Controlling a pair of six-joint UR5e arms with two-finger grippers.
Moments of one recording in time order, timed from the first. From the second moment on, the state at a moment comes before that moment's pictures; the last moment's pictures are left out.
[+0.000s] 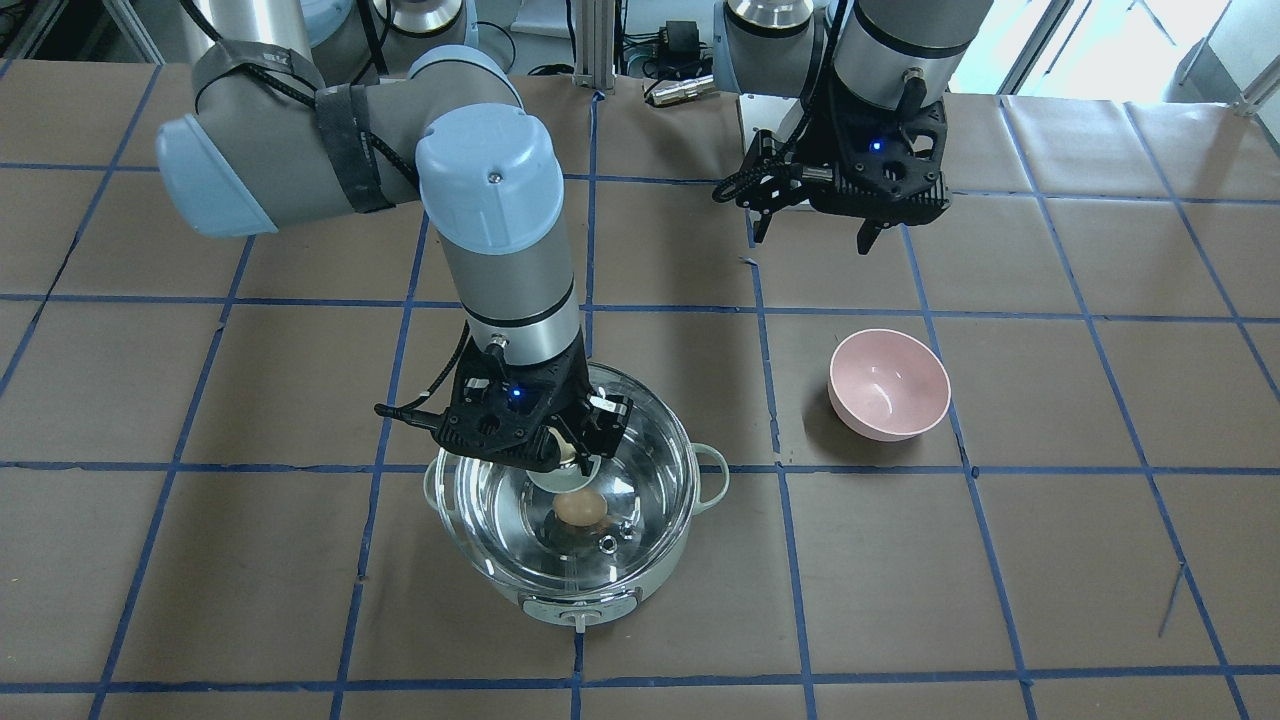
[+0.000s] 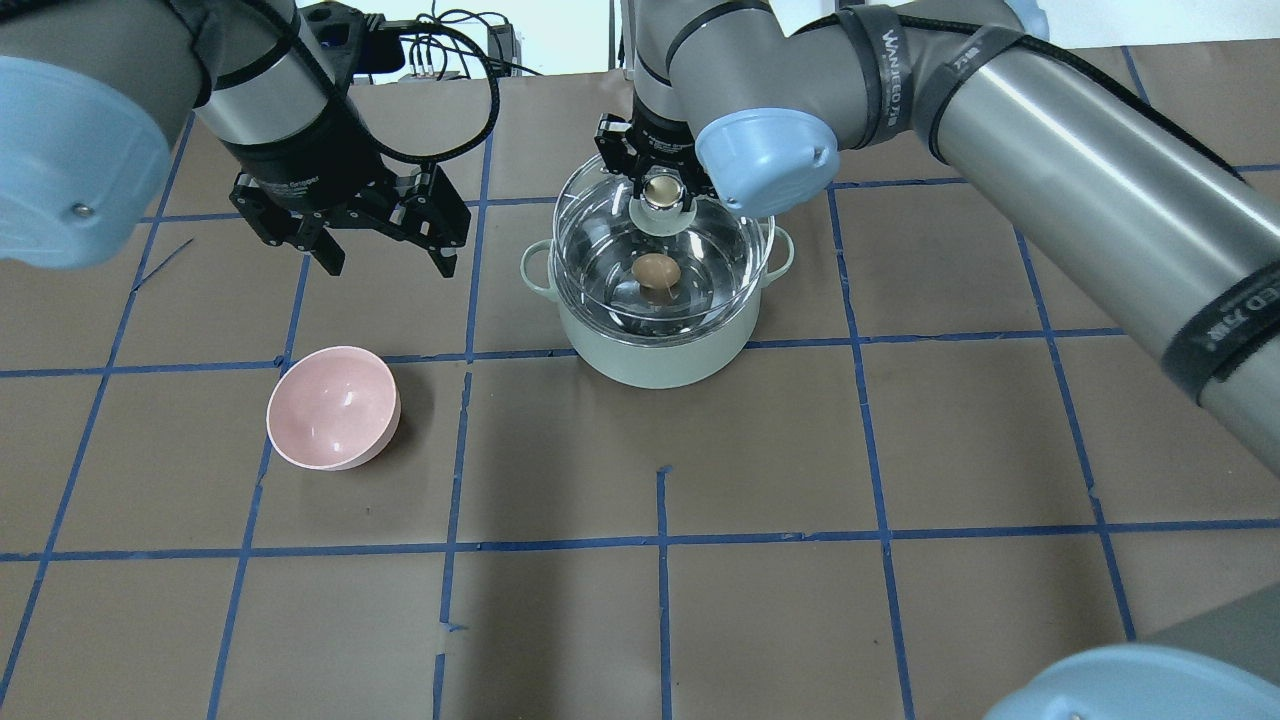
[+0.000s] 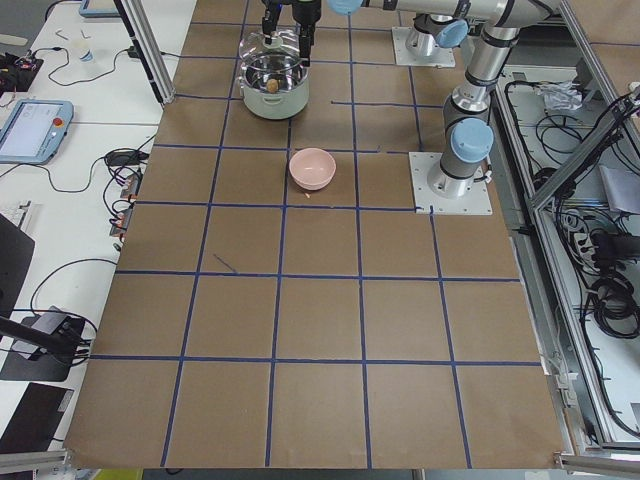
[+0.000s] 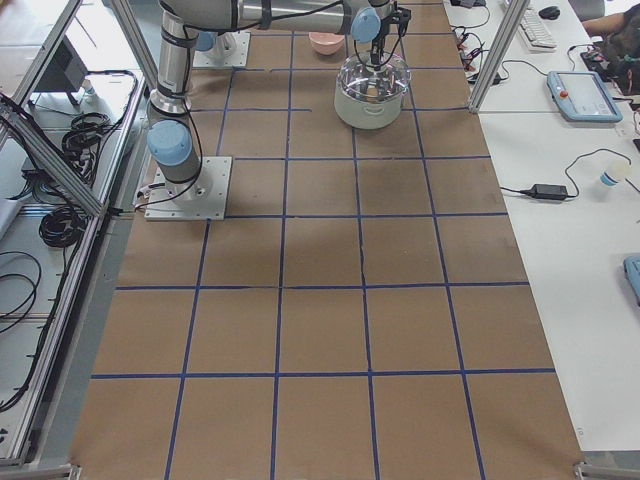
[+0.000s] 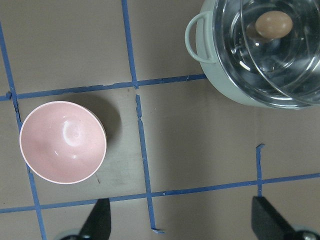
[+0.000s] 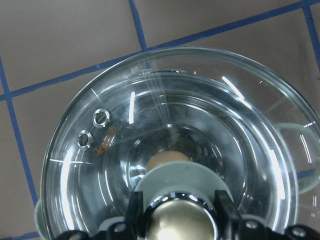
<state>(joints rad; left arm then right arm) -1.65 -1.56 -1.56 -1.60 1.54 0.01 1.90 -1.13 1.39 -2.02 -1.53 0.61</state>
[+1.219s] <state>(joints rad) -1.64 -1.56 -1.56 -1.60 1.58 0.01 1.91 -1.12 1.41 -2.05 -1.54 0.60</state>
